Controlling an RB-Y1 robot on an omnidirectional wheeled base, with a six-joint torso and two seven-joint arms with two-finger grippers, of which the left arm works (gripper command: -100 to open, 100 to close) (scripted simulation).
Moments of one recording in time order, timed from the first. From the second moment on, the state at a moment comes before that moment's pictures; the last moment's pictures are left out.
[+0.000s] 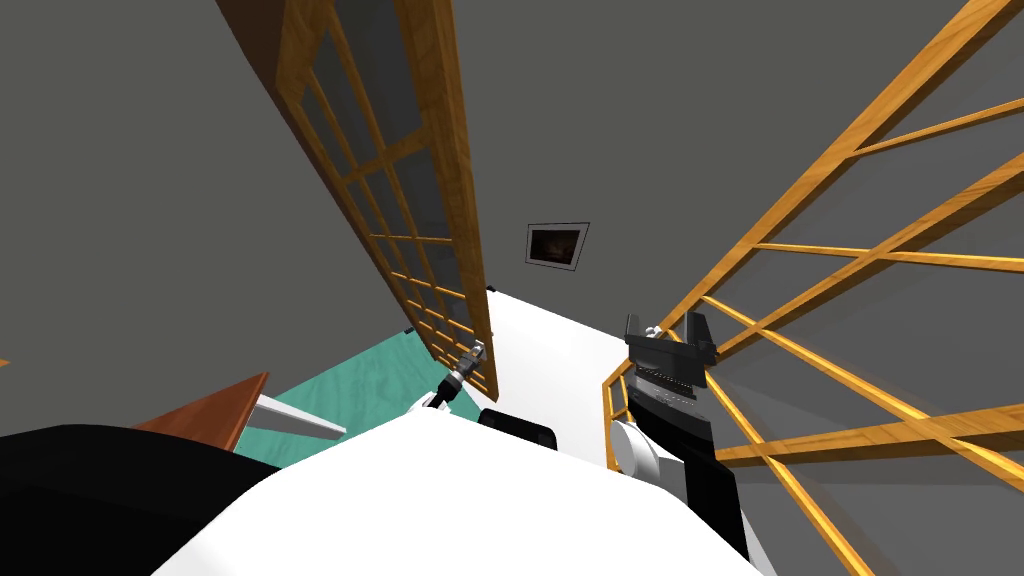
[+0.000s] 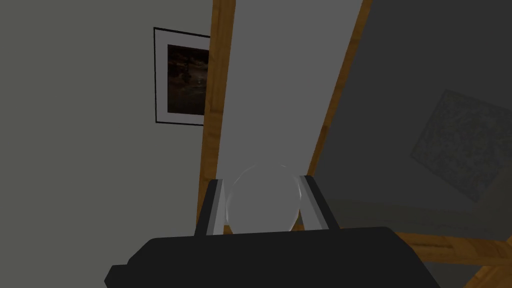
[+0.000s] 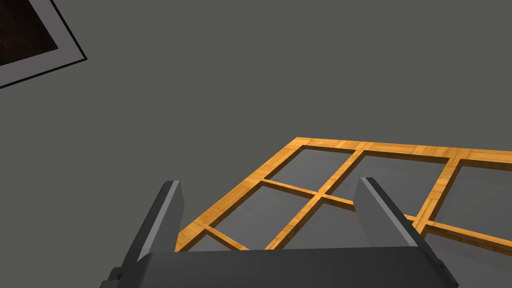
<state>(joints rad) 0.02 0.24 -0.08 -0.71 -0.17 -0.95 -1.03</state>
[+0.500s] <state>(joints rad) 0.02 0.23 -0.07 -0.71 -0.14 -0.94 -0.92</state>
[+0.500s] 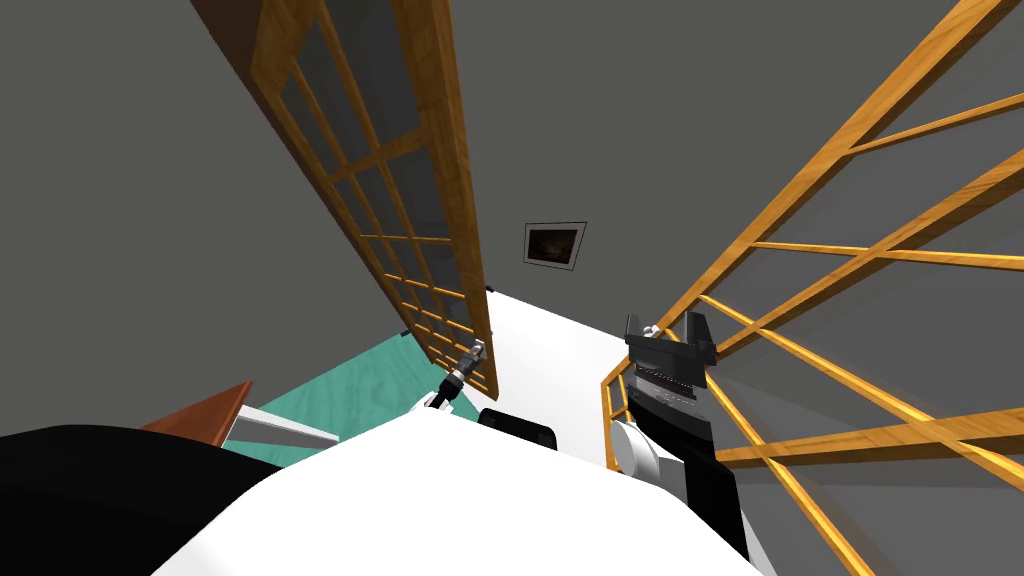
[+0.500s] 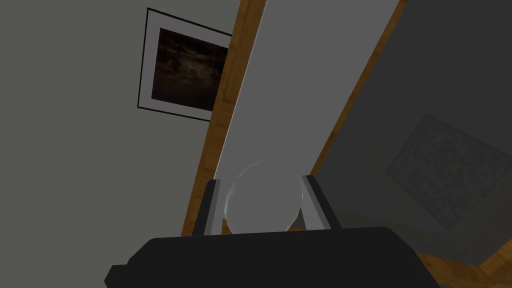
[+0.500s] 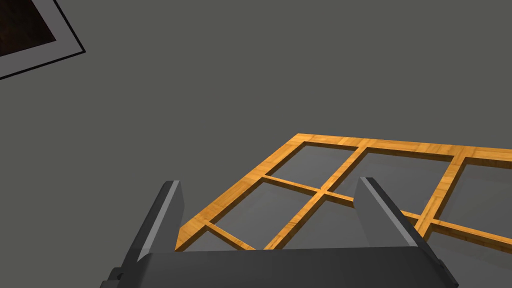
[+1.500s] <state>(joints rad) 0.00 0.21 -0.05 -0.70 -0.07 -0.94 -0.70</state>
